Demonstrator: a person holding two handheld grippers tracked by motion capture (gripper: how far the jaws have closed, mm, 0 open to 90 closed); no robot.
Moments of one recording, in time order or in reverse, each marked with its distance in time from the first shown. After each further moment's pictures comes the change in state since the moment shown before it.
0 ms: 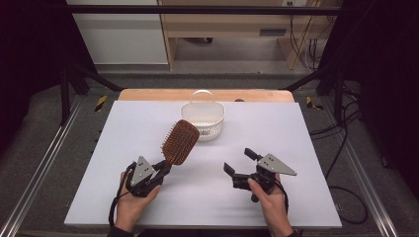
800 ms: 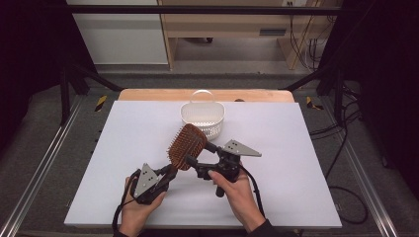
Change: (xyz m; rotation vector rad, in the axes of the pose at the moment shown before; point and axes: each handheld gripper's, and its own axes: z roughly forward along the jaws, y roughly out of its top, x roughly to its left) left arm -0.024 0.002 -0.004 -0.071 -0.026 0.061; right arm 0.063 0.036 0.065 0.030 0.223 0.163
